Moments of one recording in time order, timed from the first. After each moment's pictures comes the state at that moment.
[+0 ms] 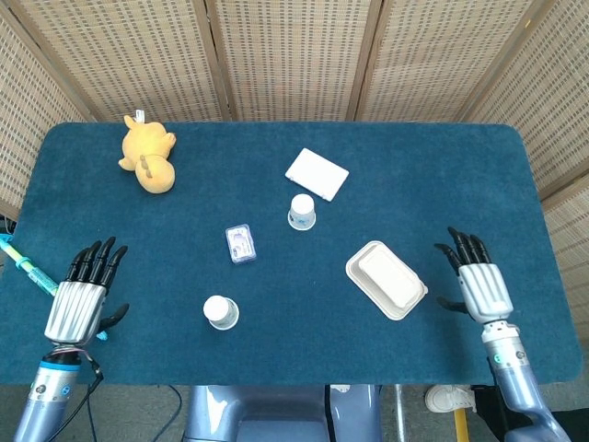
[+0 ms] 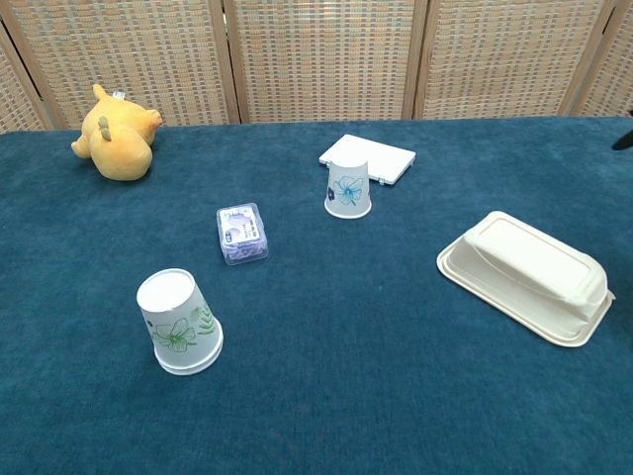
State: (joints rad) left arm -0.25 -1.32 0.02 -1.71 1.50 1.56 0.44; right arm 0.33 -1.34 0.15 -1.45 -1.43 1.25 -0.03
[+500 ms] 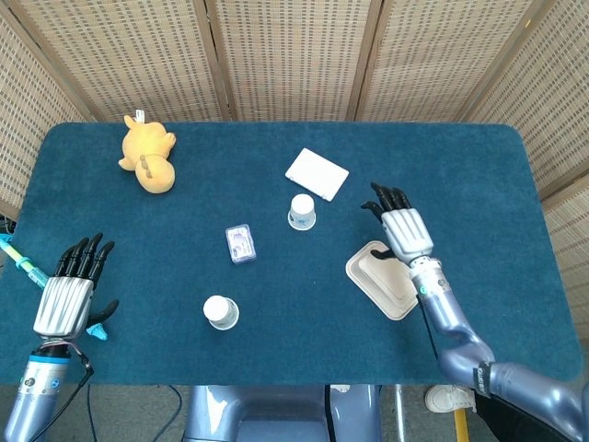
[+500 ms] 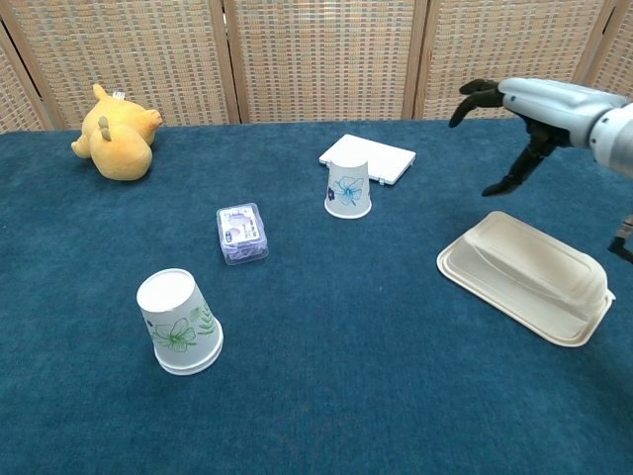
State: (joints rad) left arm -0.25 -1.29 -0.02 -1.69 1.45 1.50 0.36; right arm 0.68 -1.55 0.34 -1.28 -1.23 0.92 -0.15
